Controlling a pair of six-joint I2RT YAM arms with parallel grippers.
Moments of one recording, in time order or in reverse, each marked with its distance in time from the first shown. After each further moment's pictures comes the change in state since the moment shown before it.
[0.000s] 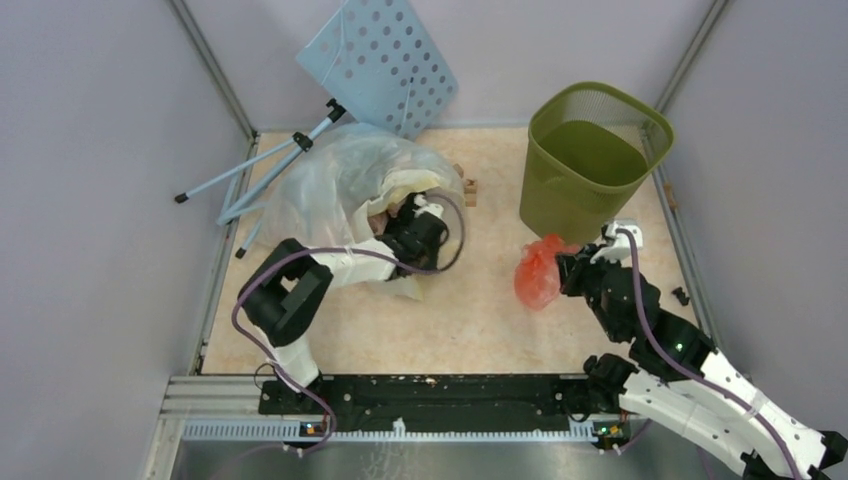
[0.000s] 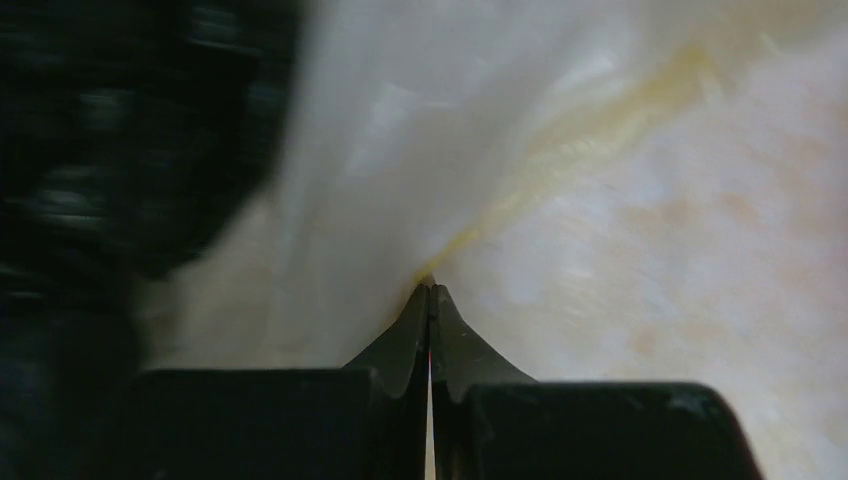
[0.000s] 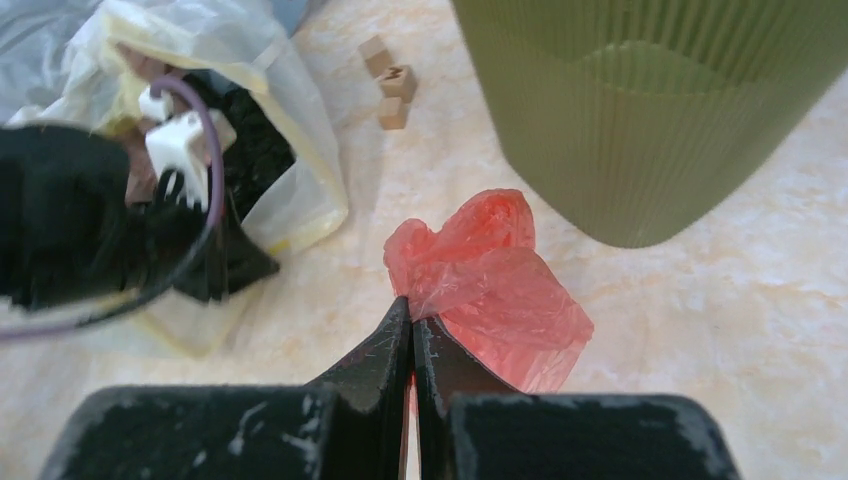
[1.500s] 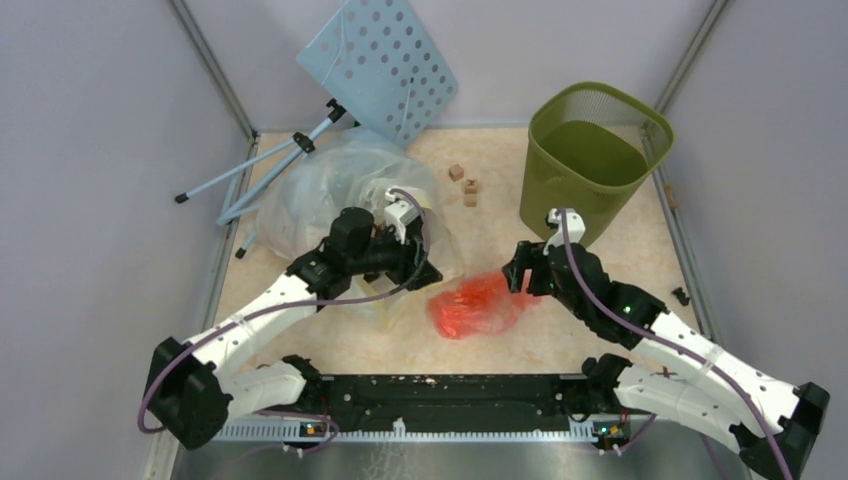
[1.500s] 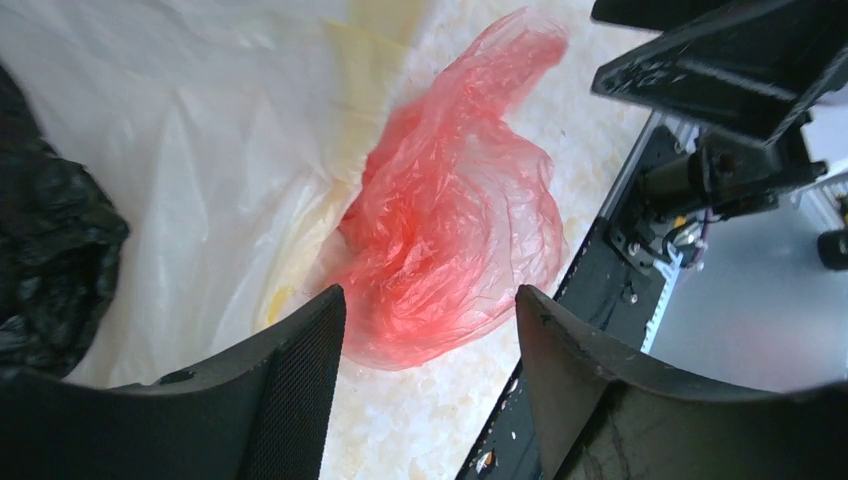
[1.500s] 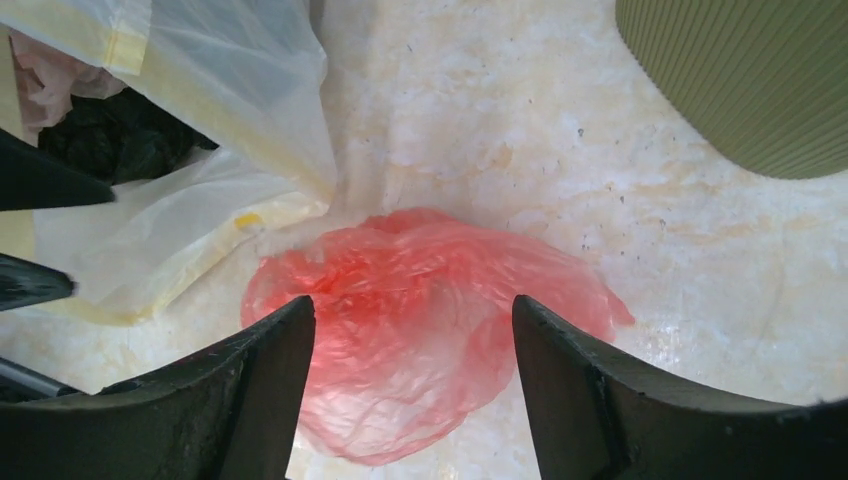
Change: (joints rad) left arm 0.234 -0.674 -0.230 -0.003 0.748 0.172; right arm -0.011 0.351 0.055 0.029 -0.259 0.082
